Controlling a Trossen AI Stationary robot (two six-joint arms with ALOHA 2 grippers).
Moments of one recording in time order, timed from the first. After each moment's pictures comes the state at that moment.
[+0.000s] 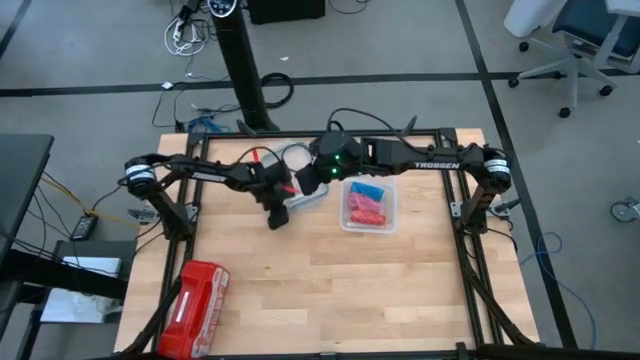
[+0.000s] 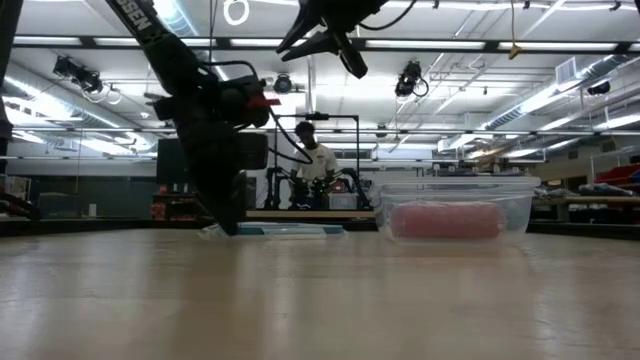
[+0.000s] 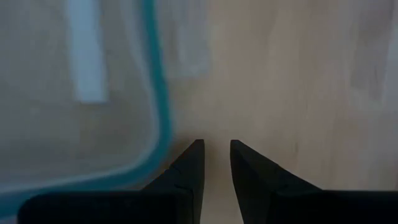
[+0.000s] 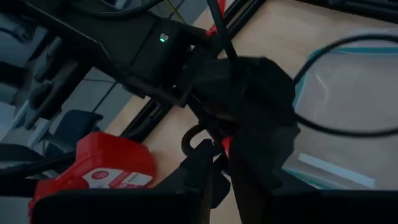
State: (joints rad) left arm 0.34 1.64 0.80 -0.31 0.38 -0.07; right arm -0.12 1.77 1.64 -0.42 0.04 0.77
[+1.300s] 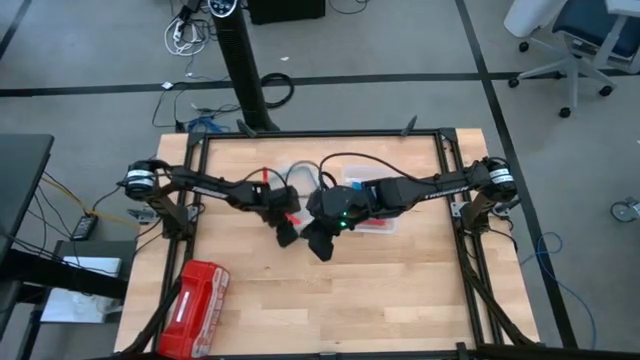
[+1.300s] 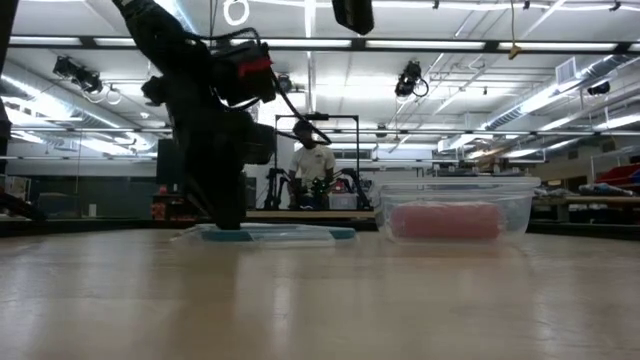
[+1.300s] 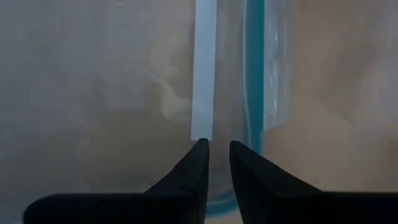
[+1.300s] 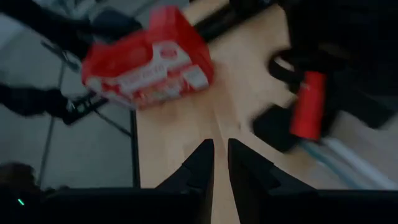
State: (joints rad) left arm 0.10 1.65 0.81 -0.28 0.21 -0.44; right arm 0.17 1.76 1.65 -0.50 -0.01 0.62
